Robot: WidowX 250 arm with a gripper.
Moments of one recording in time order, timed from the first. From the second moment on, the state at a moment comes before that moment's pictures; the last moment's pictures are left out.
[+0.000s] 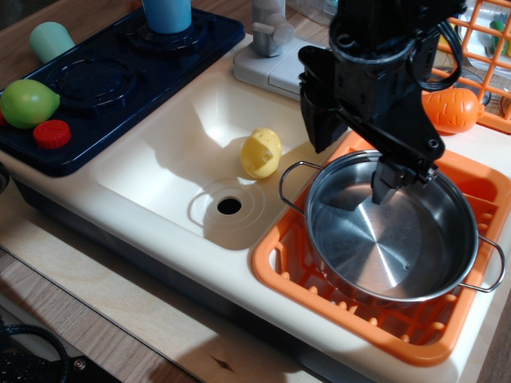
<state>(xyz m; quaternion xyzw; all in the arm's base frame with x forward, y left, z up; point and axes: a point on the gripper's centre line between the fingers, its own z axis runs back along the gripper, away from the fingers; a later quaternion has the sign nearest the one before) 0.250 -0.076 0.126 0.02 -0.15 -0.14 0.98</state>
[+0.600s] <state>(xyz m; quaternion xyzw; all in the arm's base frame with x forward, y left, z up) 0.241 -0.073 0.119 0.00 -0.14 -0.12 0.98</state>
